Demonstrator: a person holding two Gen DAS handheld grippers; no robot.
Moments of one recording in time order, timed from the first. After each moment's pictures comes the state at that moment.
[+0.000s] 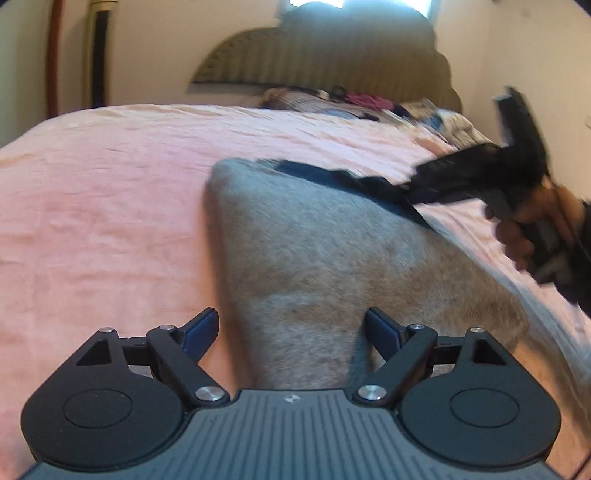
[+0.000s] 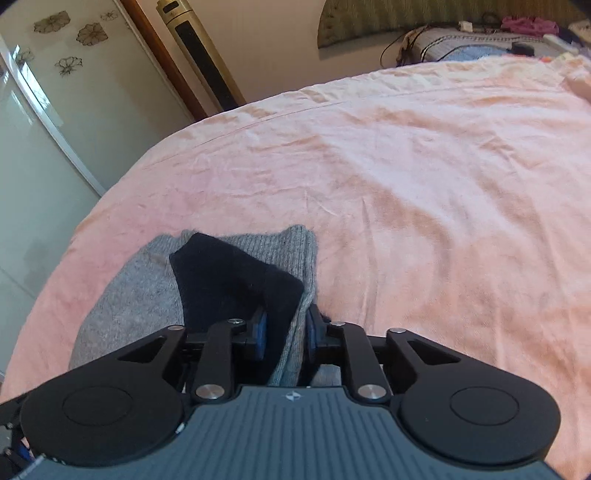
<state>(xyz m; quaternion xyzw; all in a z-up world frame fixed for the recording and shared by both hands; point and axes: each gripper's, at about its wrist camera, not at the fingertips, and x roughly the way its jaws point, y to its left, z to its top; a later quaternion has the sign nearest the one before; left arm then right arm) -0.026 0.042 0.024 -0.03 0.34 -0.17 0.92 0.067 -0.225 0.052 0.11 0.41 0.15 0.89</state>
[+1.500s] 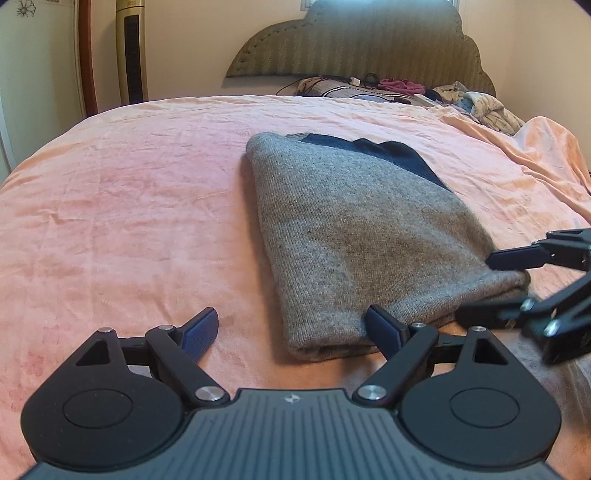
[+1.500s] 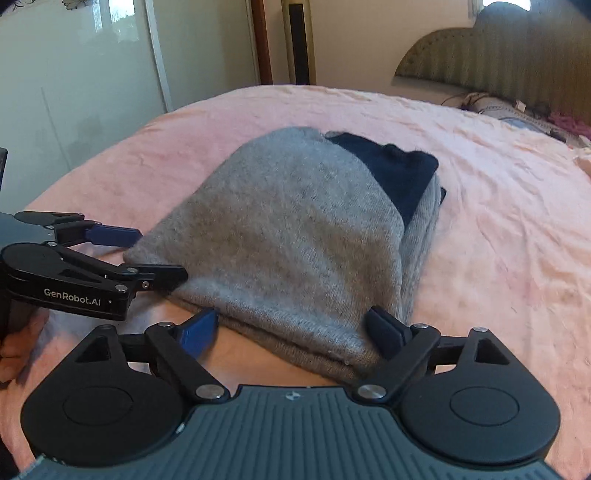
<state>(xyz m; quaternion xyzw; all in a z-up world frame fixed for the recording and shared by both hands) -0.068 0.032 0.015 0.01 0.37 -0.12 0.92 -0.107 -0.154 0.056 -0.02 0.39 0.22 0.89</state>
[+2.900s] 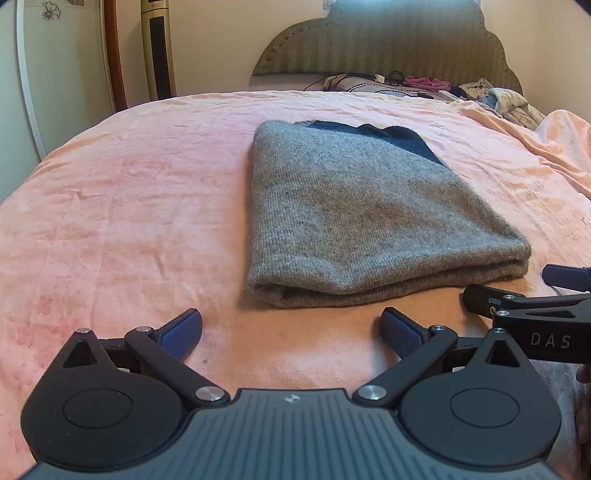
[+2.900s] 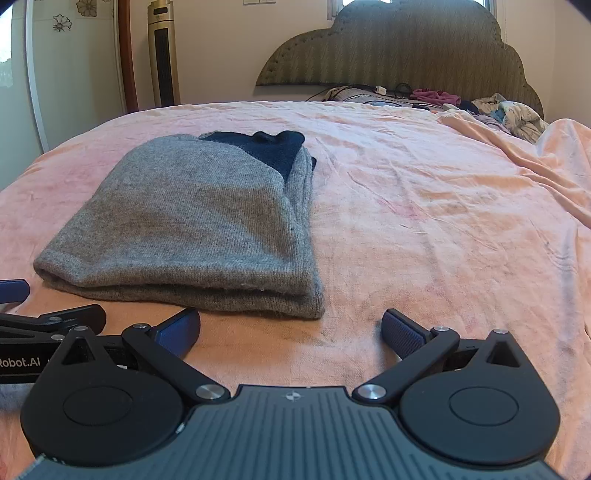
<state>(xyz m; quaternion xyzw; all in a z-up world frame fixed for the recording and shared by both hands) -0.103 -0.001 0.007 0.02 0.37 -0.05 0.93 -0.151 -0.156 0.019 0.00 0.35 -0.01 0.94</state>
